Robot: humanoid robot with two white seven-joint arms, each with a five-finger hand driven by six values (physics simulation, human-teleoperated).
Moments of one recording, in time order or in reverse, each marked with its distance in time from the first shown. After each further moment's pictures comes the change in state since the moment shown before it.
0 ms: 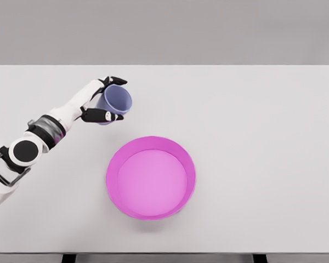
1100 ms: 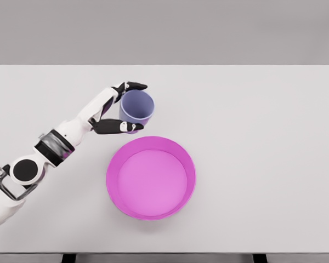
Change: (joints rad) left arm 0.086 -0.024 -0.006 0.000 0.101 -0.367 -0.009; right arm 0.000 0.000 0.000 0.000 0.000 0.000 0.000
